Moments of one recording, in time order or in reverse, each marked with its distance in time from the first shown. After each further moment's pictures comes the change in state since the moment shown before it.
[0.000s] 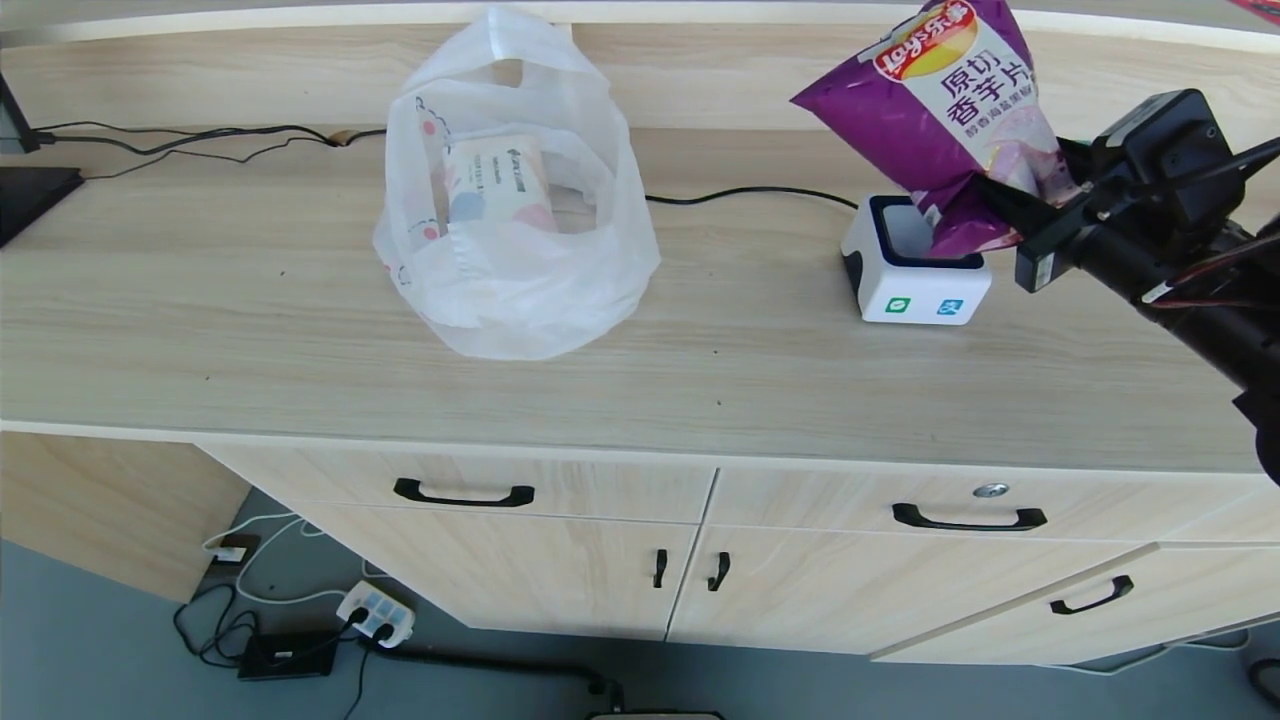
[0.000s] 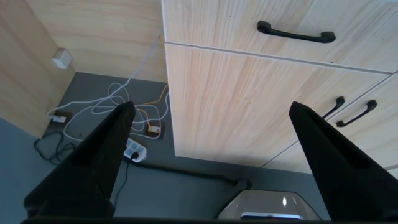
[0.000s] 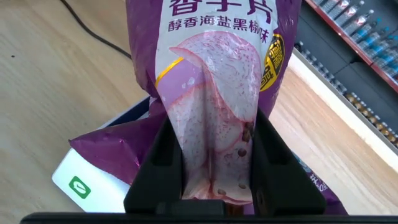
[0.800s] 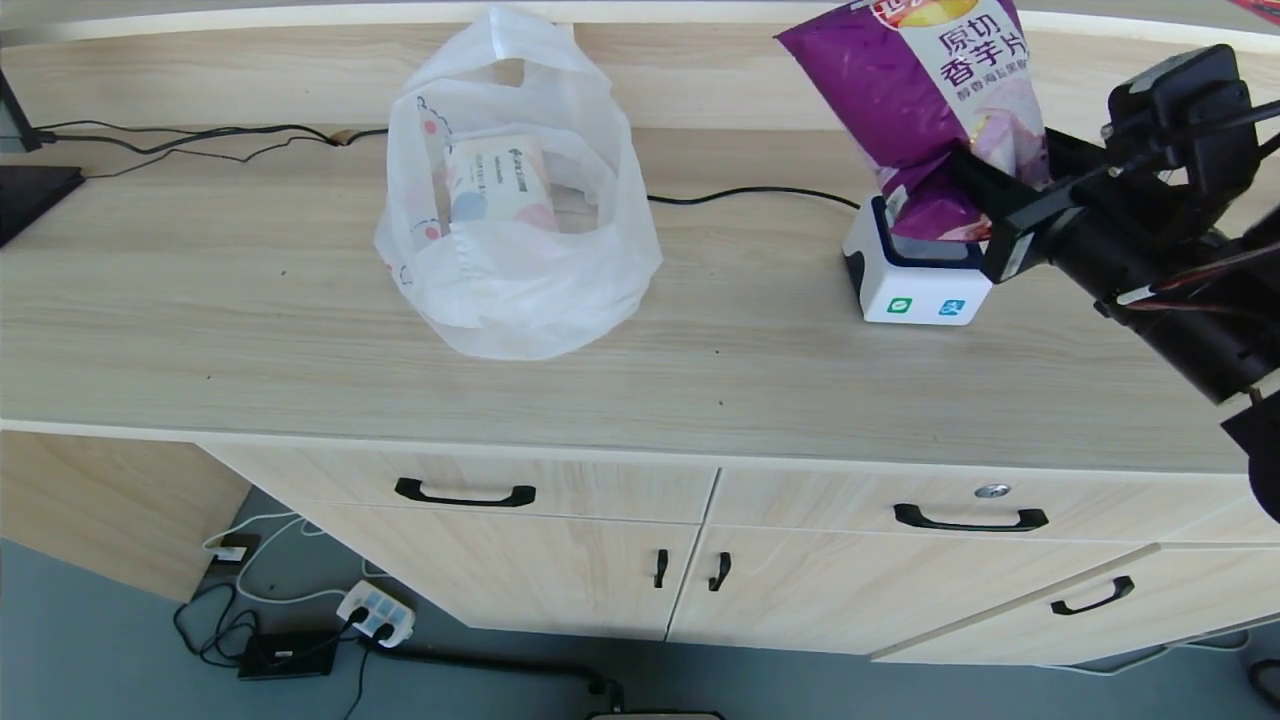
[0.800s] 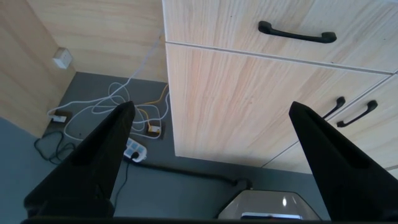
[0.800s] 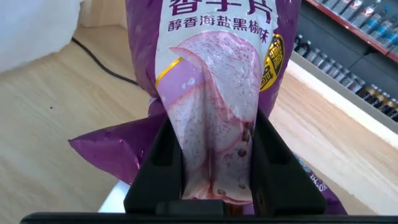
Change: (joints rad) left arm 0.001 0.000 0.000 0.000 0.000 -0.001; right arm 0.163 -0.047 0.049 -0.046 -0.190 0.224
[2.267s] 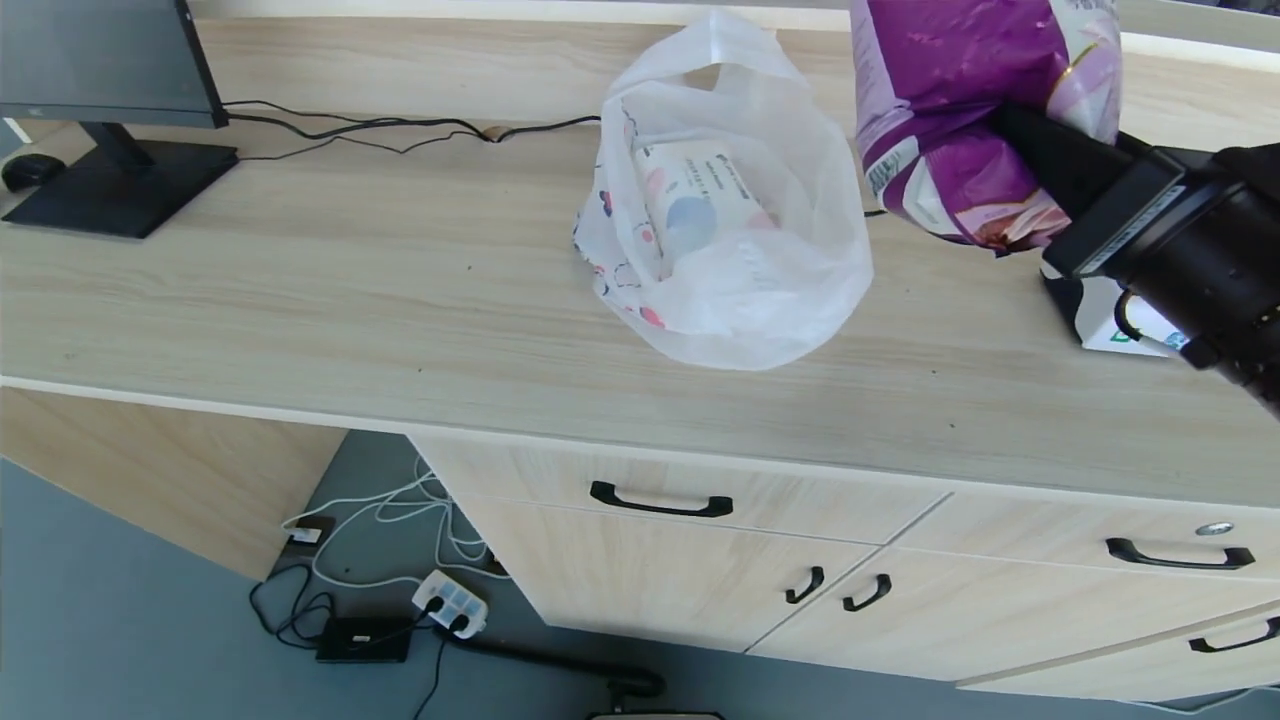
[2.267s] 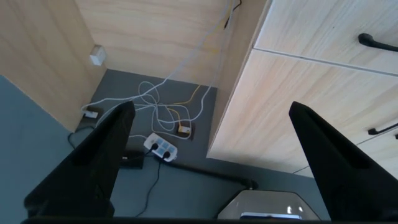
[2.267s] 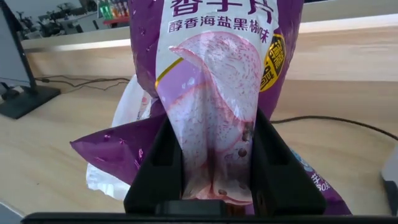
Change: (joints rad) left arm -0.001 0.000 0.000 0.000 0.000 0.000; right arm 0.280 -0.230 0.130 0.087 -0.230 0.457
